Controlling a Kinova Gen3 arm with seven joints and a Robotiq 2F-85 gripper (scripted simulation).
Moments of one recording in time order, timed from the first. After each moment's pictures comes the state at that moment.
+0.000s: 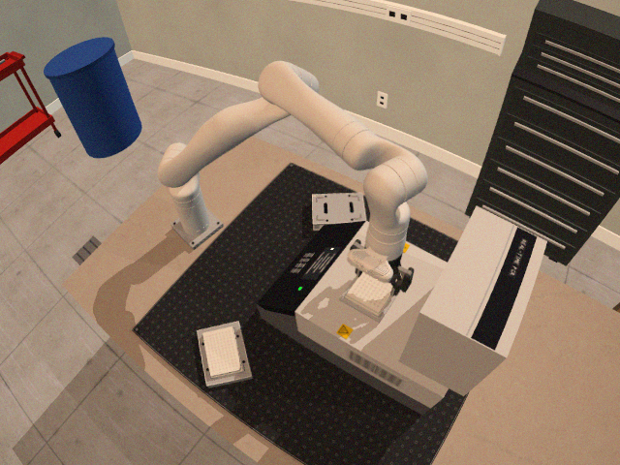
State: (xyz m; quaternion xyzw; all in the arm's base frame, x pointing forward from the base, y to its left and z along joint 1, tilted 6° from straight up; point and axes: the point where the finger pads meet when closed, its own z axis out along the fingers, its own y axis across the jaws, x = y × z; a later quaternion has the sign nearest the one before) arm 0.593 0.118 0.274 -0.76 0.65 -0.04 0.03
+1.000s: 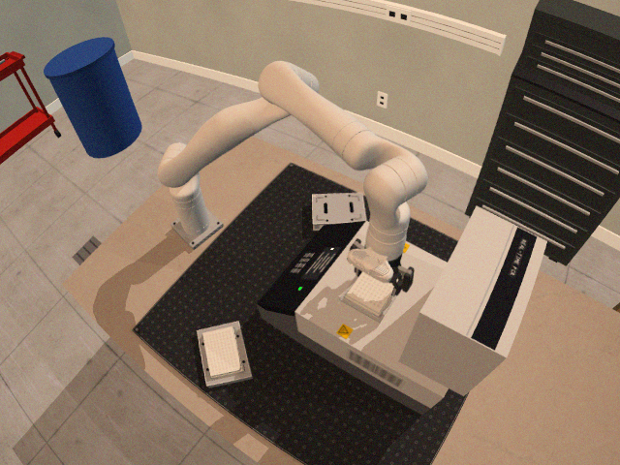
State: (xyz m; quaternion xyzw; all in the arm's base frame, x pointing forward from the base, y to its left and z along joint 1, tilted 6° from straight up) arm 0.593 0.118 0.274 -0.76 0.65 -0.04 0.03
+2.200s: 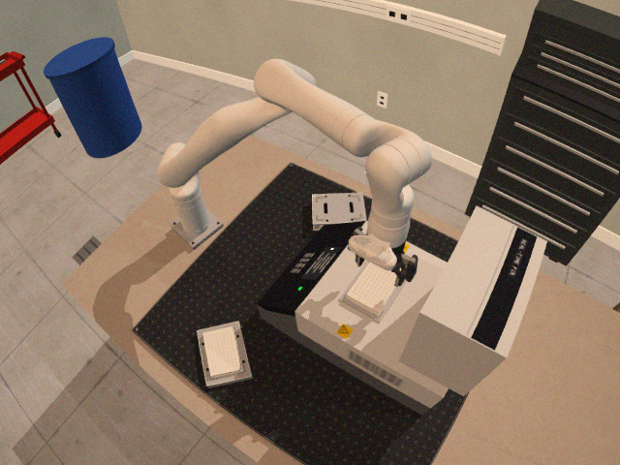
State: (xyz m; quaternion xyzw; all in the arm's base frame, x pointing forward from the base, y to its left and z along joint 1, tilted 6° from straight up) arm 0.588 0.119 0.314 -0.76 0.65 -0.04 0.03
